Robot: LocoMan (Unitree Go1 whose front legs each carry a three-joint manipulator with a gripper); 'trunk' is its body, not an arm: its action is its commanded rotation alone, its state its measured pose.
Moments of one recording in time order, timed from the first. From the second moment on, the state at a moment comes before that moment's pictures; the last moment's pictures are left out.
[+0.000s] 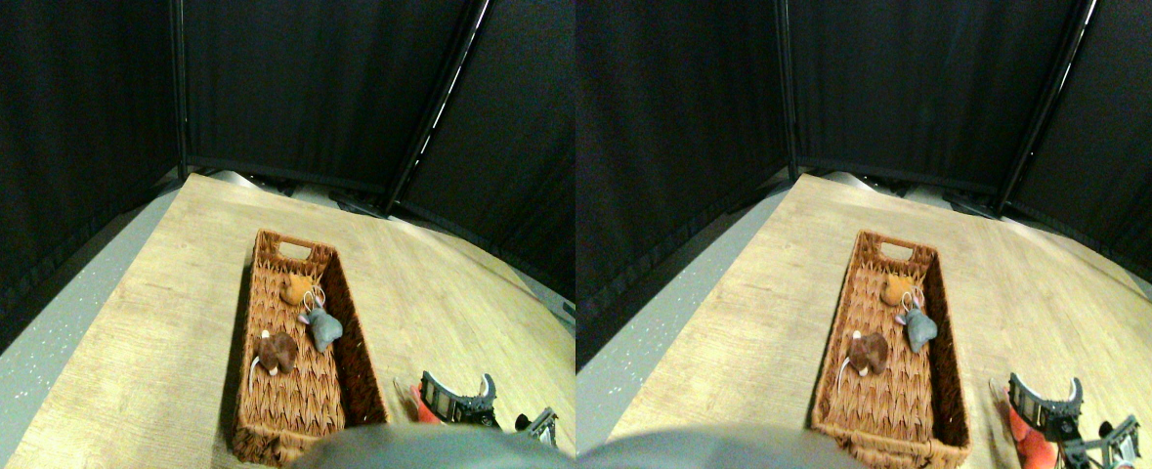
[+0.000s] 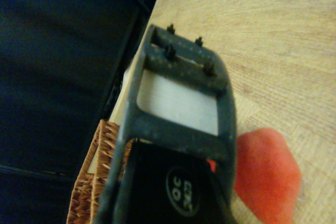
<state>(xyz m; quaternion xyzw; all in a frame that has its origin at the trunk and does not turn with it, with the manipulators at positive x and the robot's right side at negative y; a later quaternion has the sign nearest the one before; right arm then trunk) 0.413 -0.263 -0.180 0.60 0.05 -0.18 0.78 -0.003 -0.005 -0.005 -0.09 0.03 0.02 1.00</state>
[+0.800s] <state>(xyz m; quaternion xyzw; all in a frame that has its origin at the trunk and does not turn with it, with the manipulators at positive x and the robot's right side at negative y) 0.382 -0.285 -0.248 0.66 0.11 -0.27 0.69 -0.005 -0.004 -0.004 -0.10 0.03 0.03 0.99</state>
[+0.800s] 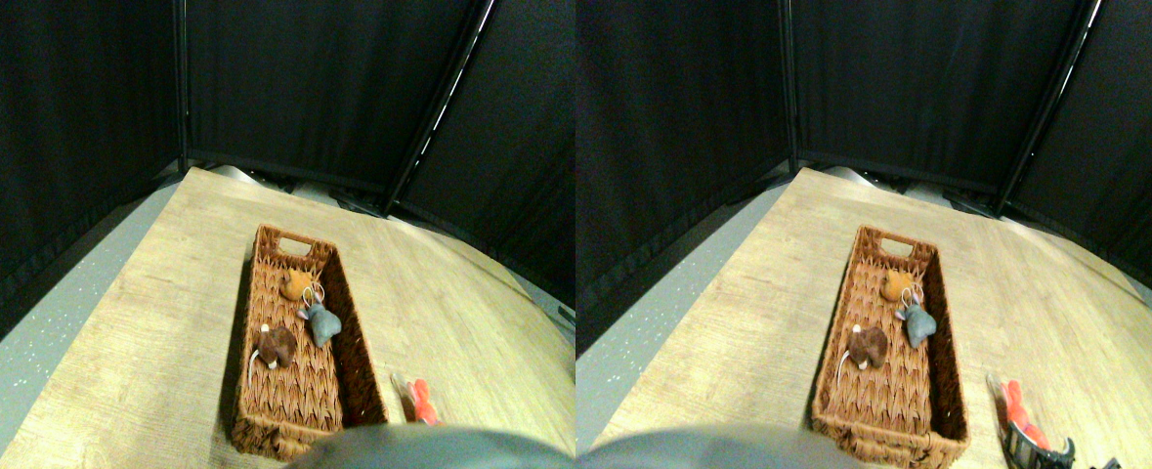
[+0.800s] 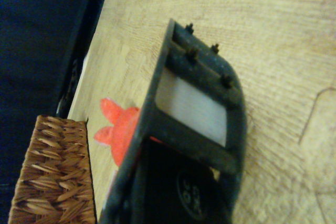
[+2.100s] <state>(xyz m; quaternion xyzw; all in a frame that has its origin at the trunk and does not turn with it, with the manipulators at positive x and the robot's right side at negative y) 0.440 -0.260 -0.214 0.57 0.06 -0.24 0.78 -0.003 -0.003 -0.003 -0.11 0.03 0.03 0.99</state>
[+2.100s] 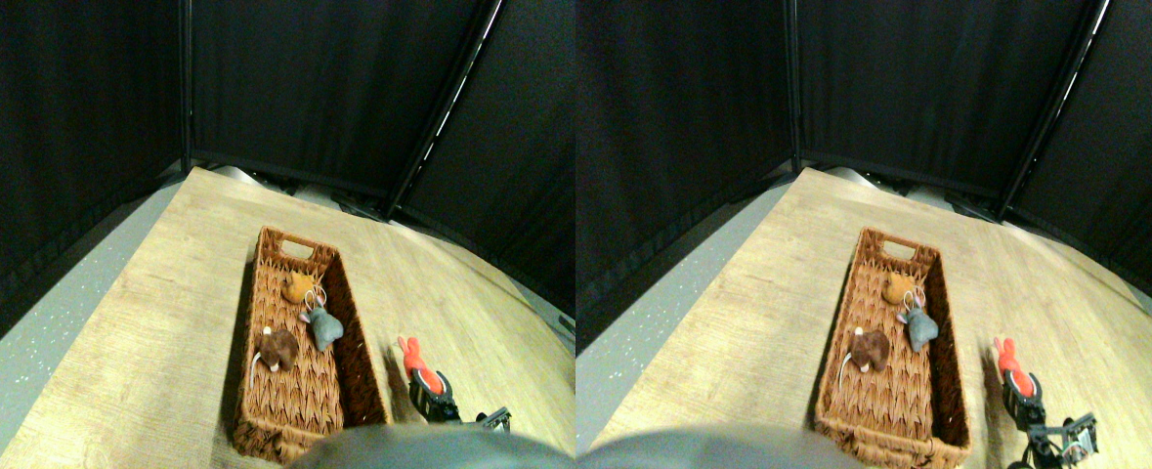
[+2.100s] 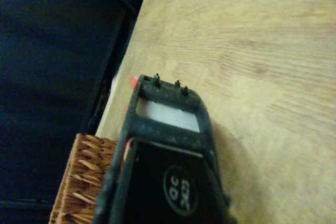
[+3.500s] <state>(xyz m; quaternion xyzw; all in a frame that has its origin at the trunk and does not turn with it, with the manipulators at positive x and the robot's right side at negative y) 0.515 -0.101 -0.129 0.55 0.14 -0.01 0.82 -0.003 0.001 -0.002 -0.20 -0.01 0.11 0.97</state>
